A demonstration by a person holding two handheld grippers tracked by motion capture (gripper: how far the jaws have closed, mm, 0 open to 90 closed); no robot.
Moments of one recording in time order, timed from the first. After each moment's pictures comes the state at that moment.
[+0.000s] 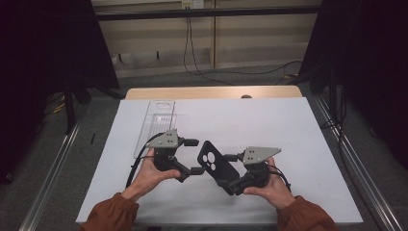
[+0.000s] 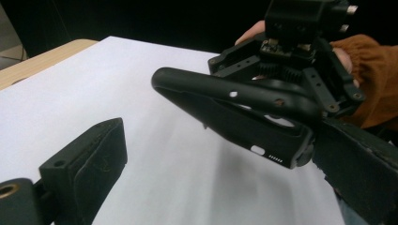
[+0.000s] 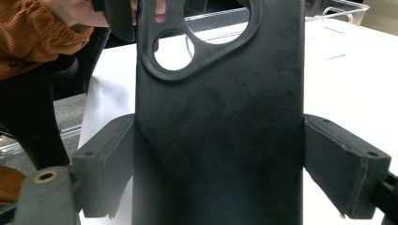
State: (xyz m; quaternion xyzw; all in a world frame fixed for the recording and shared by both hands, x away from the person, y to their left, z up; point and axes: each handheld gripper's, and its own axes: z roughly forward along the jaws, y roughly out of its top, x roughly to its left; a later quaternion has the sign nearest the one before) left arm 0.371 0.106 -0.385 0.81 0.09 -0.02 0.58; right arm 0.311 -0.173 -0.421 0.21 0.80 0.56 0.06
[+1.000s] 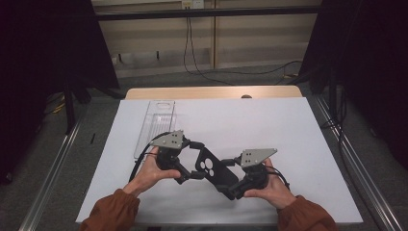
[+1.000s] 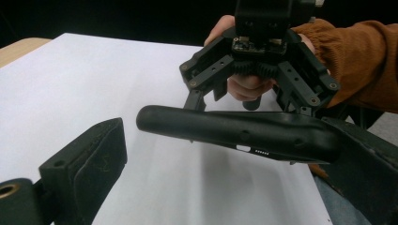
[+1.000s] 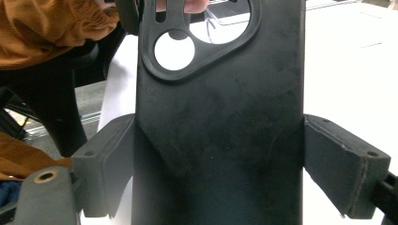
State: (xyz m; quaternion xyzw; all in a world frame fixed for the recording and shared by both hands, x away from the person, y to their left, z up) left arm 0.378 0.098 -0.390 0.82 0.02 -0.07 0.57; right arm 0.310 -0.170 -0.426 0.19 0.82 0.55 0.03
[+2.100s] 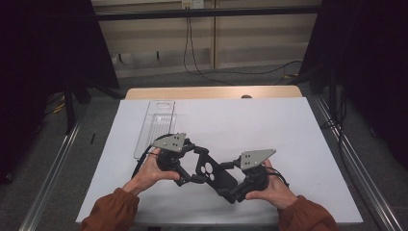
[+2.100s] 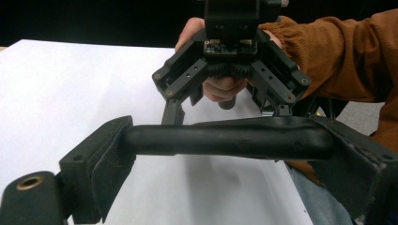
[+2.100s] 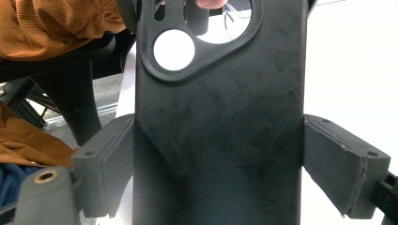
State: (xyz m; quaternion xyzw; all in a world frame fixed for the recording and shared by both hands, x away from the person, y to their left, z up) left arm 0.377 0.094 -0.390 0.81 -0.03 -0.11 0.57; right arm 0.308 -0.169 -0.427 0.17 0.82 0.54 0.00
